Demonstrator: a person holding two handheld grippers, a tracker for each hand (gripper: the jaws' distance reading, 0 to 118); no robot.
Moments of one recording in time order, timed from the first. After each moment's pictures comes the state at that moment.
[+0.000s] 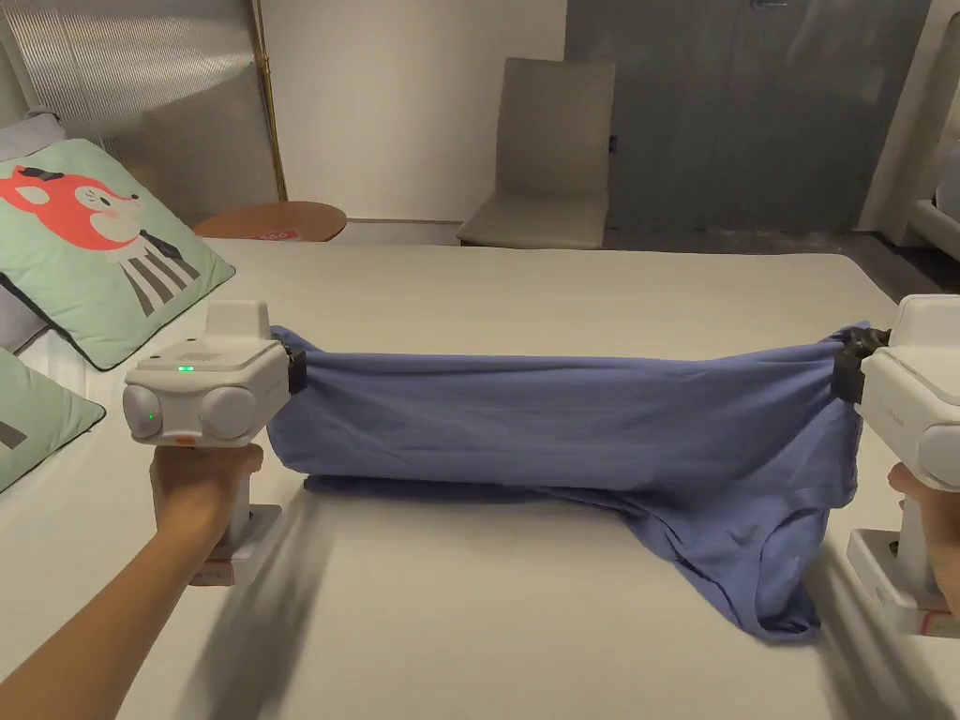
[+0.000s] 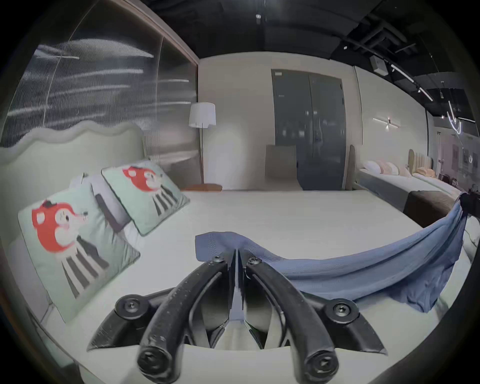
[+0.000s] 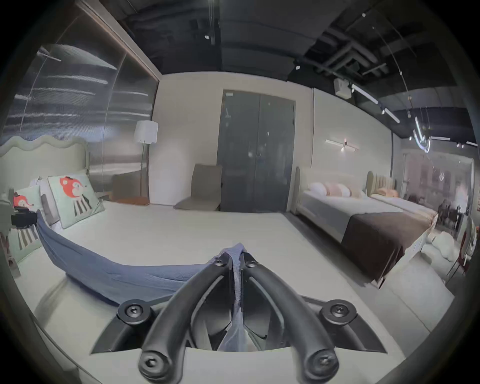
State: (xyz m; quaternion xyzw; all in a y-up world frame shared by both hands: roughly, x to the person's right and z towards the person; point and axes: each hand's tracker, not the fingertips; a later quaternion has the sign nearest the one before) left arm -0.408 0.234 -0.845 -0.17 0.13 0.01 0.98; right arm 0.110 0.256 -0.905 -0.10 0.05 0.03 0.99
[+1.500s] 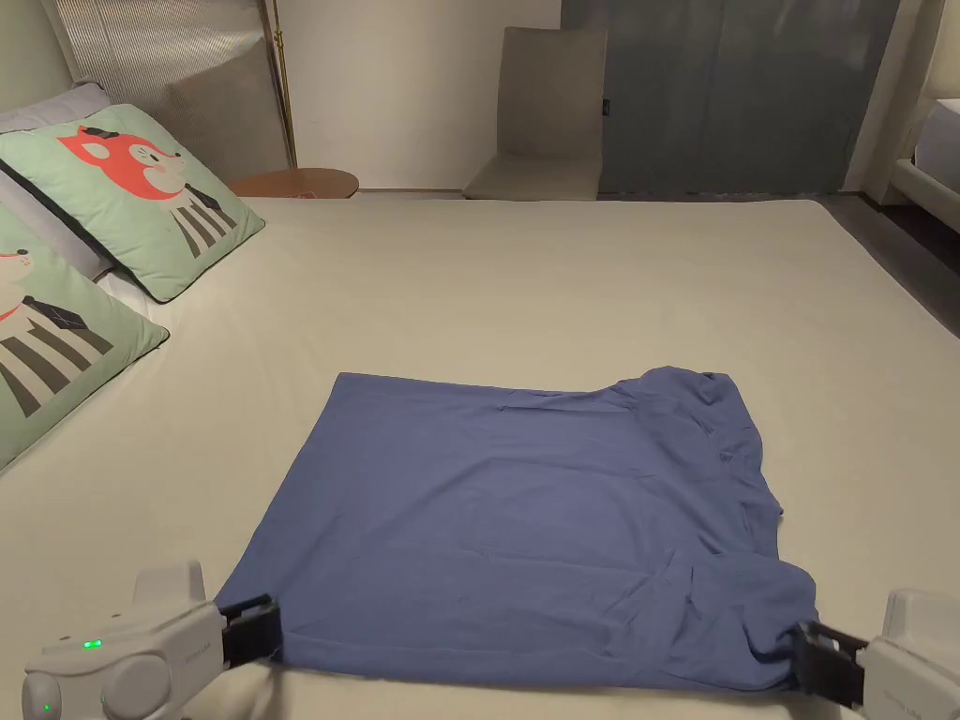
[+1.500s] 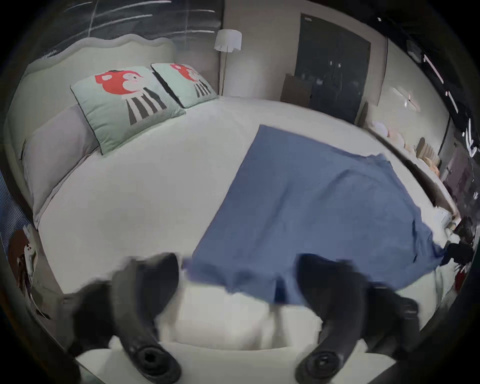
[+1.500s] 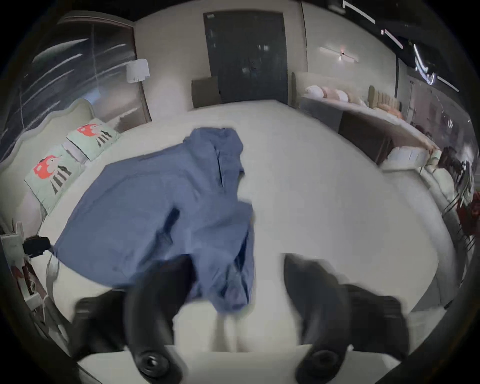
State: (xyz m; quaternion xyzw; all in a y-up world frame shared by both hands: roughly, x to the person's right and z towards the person) left arm -0.400 0.111 -0.513 -0.35 0.15 0.11 0.92; right arm 0.149 0.138 -0.578 -0.34 0.05 -0.02 0.94
